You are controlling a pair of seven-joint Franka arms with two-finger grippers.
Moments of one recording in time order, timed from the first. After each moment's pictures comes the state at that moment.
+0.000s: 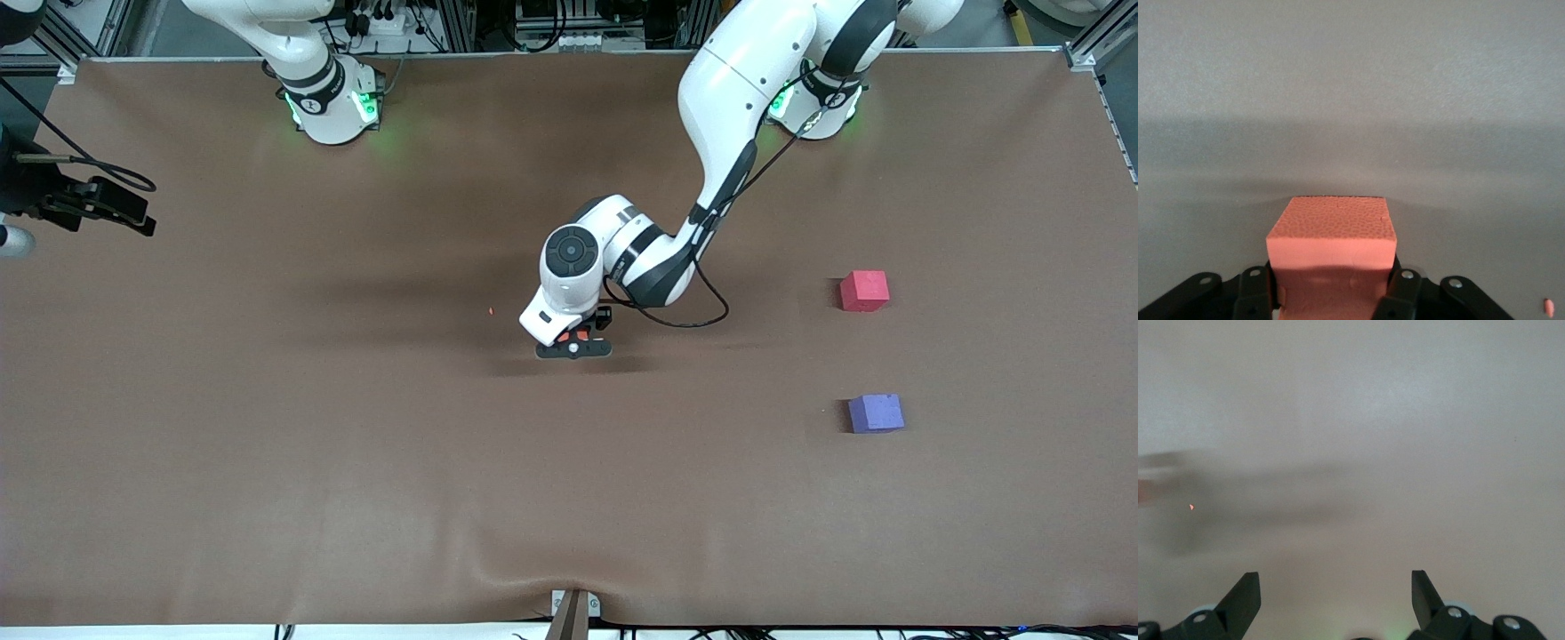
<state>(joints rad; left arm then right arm) -0.75 0.88 -0.07 -1.35 0.01 2.24 -0.85 -0.01 -0.04 -0.02 -1.64 0.01 1.51 0.05</state>
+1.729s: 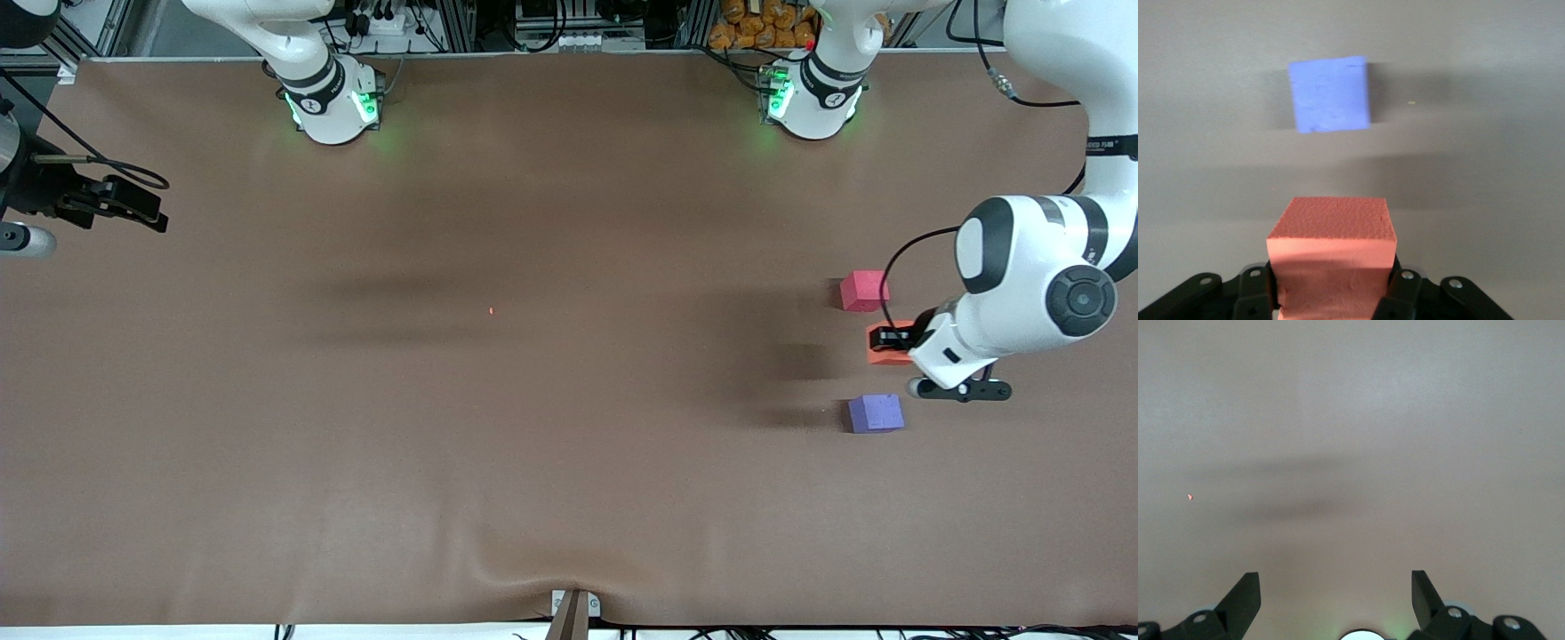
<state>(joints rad) 0.06 0.35 -0.06 -1.88 0.02 2.11 0.05 0.00 -0.04 -0.02 -1.64 0.01 1.49 0.05</state>
